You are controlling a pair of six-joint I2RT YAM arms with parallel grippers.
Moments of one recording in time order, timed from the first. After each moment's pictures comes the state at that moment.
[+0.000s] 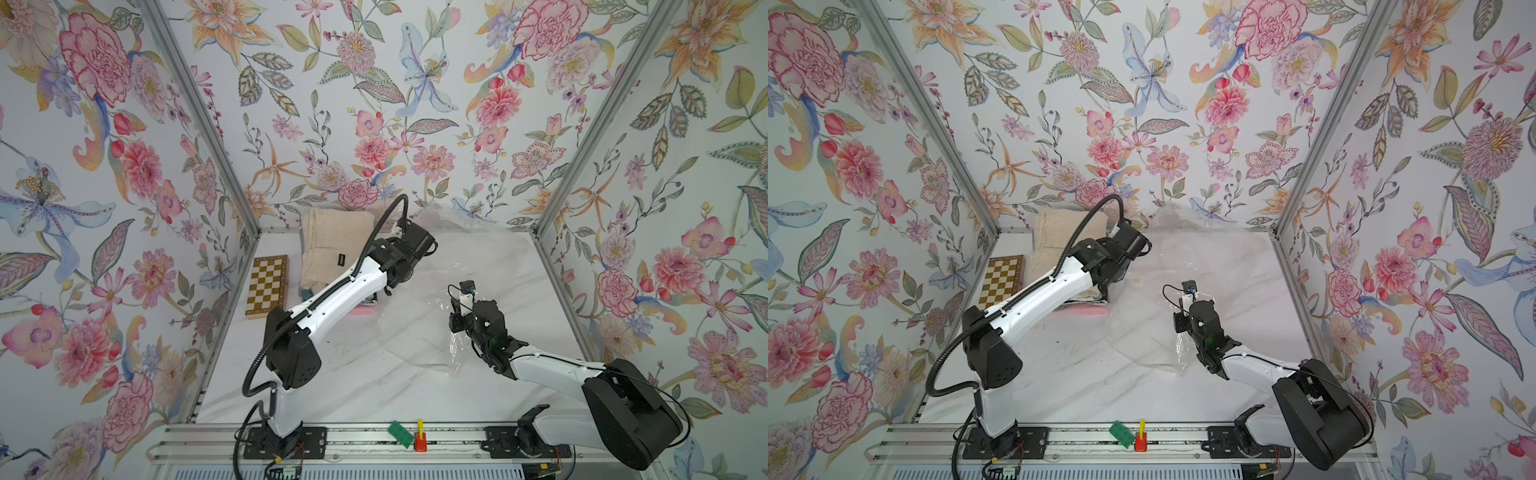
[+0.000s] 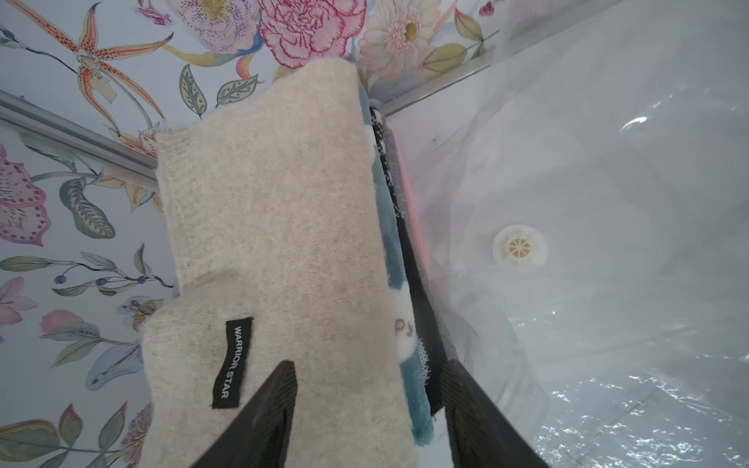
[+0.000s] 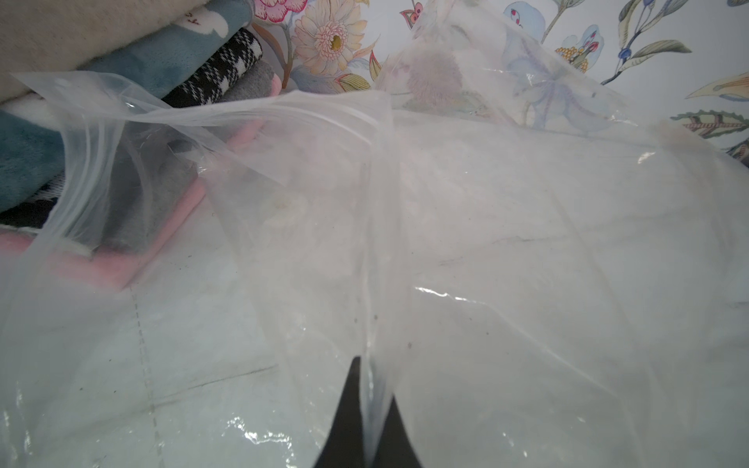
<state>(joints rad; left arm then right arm) -0.81 1.98 2.00 -1.10 -0.79 -0.24 0.56 1.31 0.44 0.49 0.20 0.09</state>
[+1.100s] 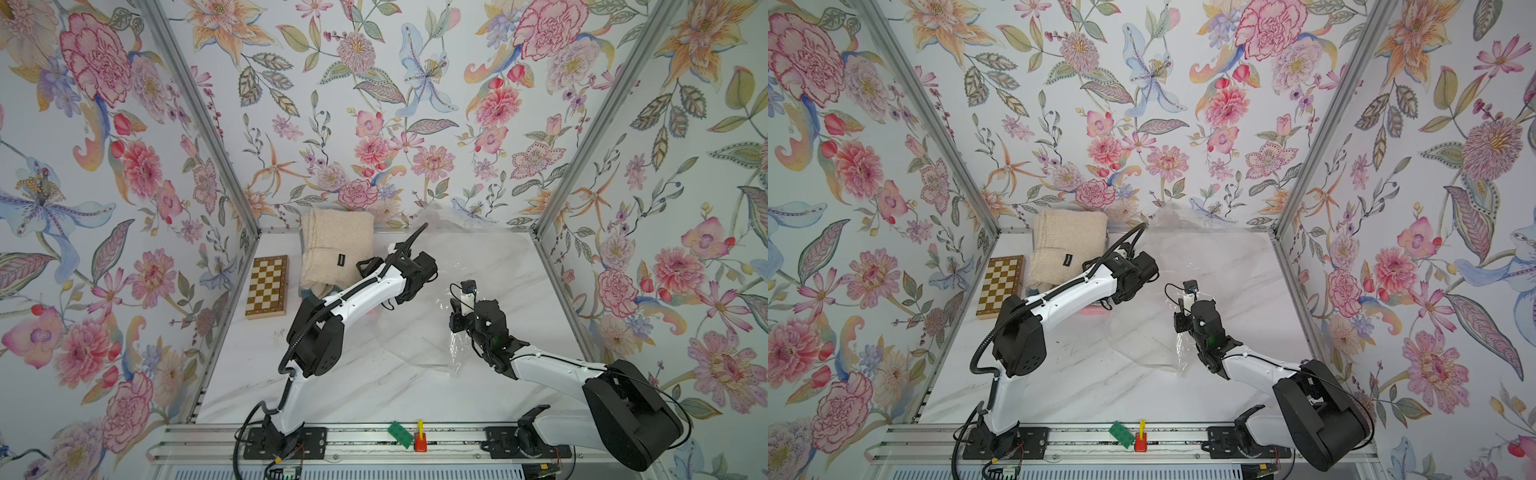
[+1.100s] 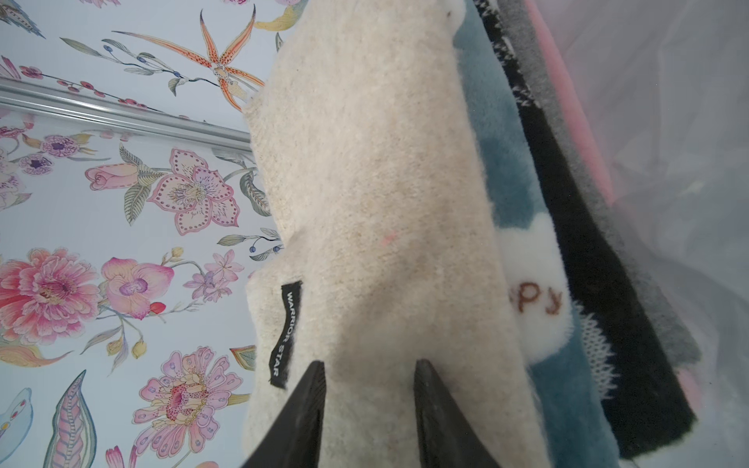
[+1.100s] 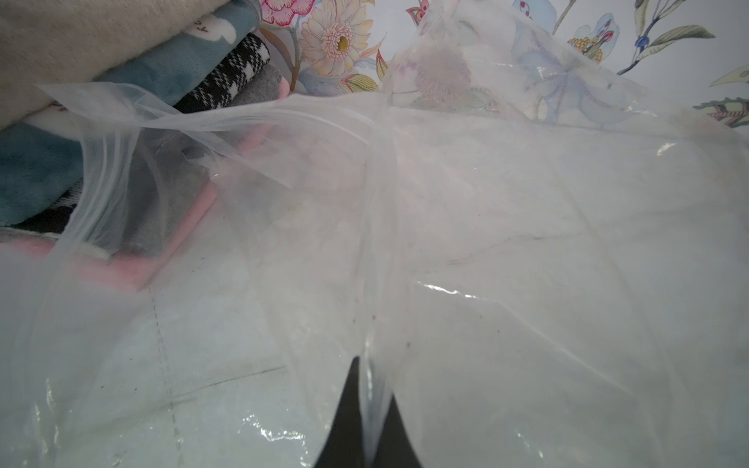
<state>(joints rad) -0.80 2.12 1.92 -1.29 -1.15 -0.25 0.54 1.31 0.44 0.48 0.16 0.11</state>
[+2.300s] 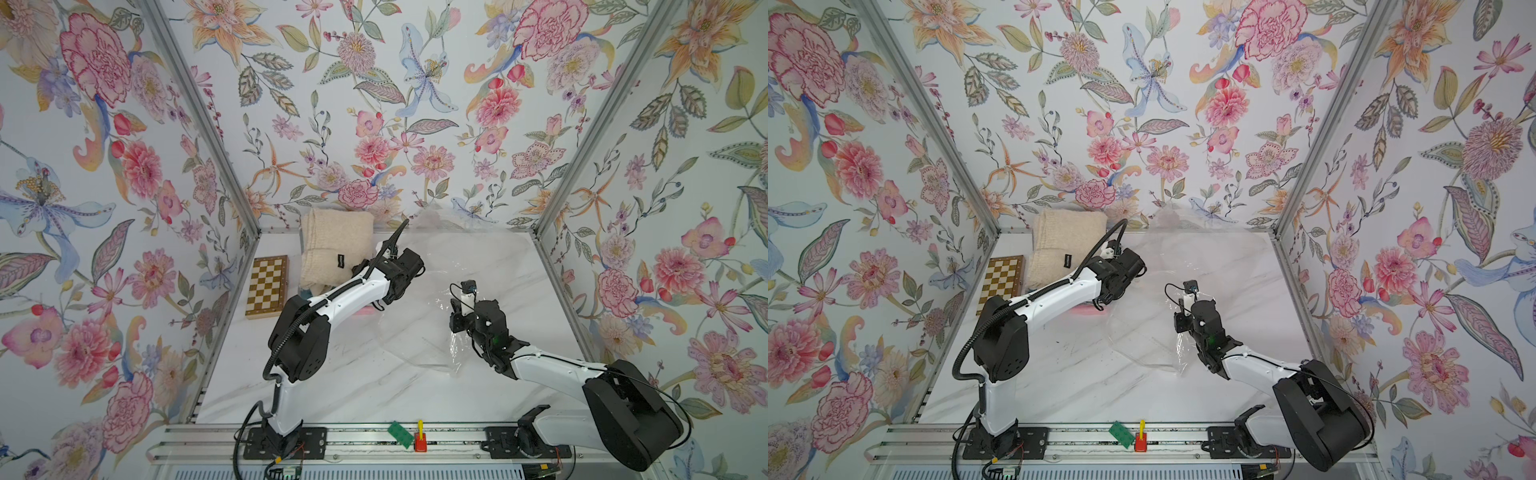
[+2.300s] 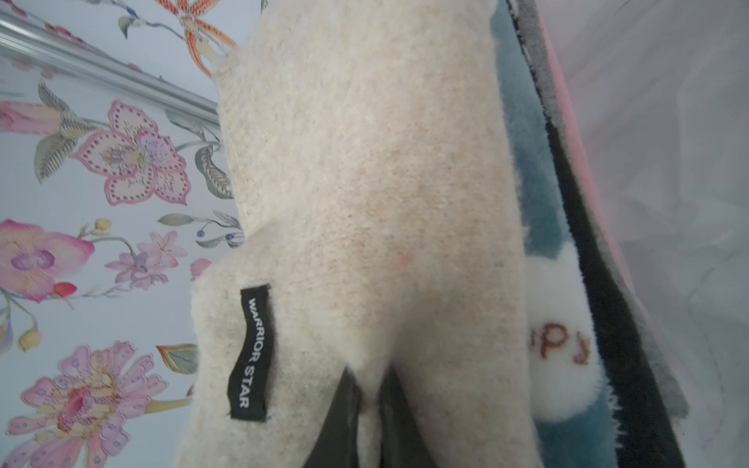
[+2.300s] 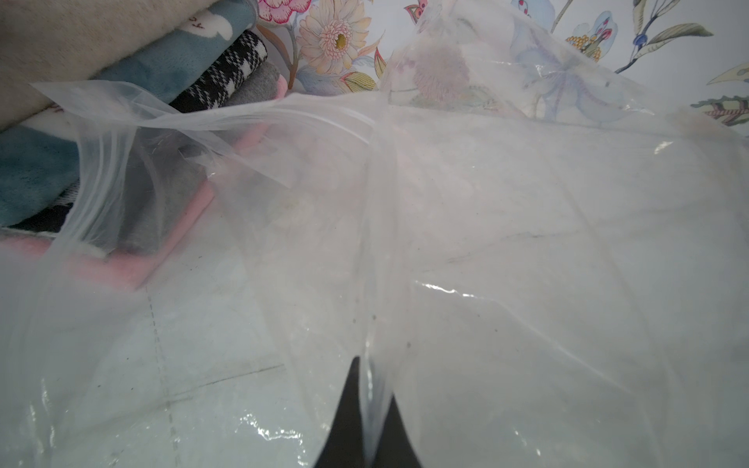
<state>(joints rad) -0.74 1.99 1.69 -0.99 -1.07 -0.24 0.54 1.31 0.44 0.48 0.17 0.11</state>
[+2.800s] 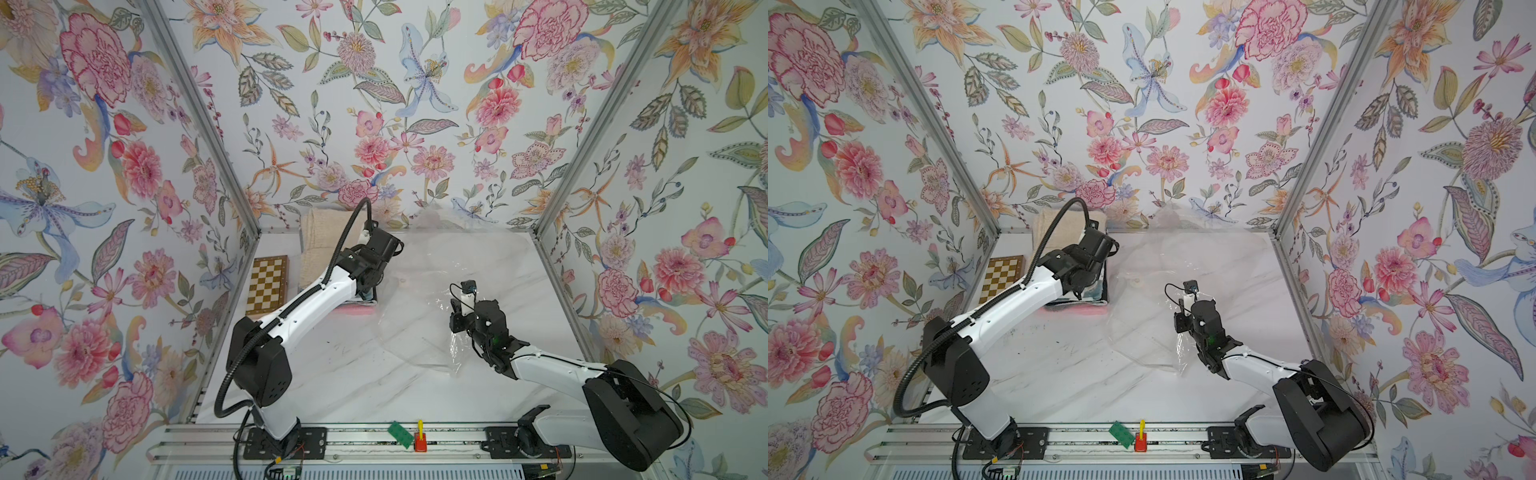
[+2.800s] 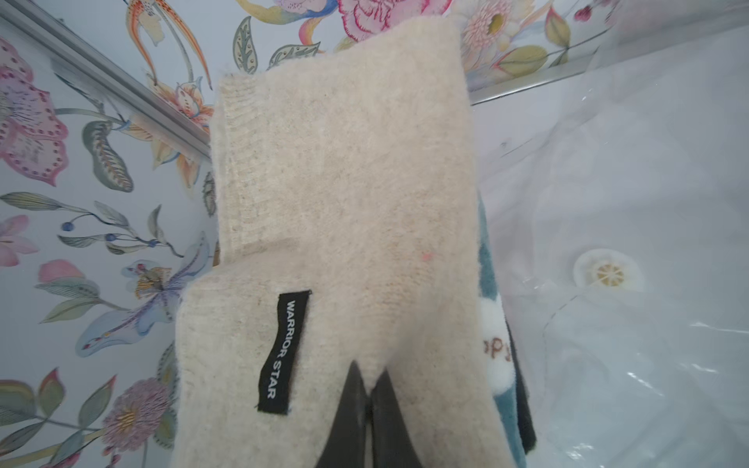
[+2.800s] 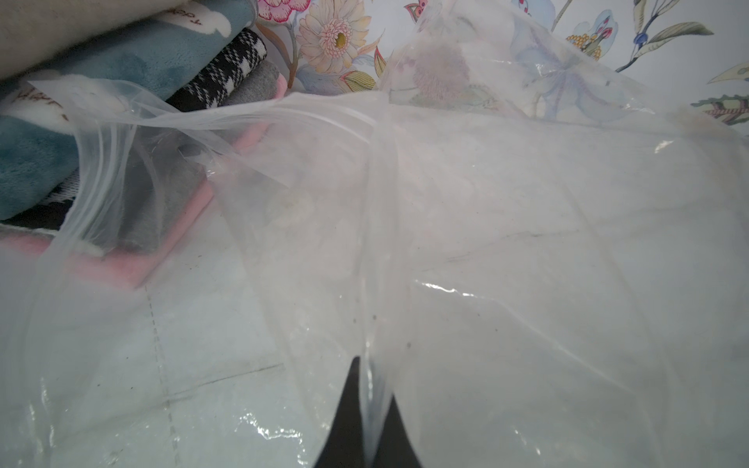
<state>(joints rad) -0.63 1.69 1.58 -0.75 -0.67 -0.24 0.54 1.31 0.44 0.48 0.17 0.11</state>
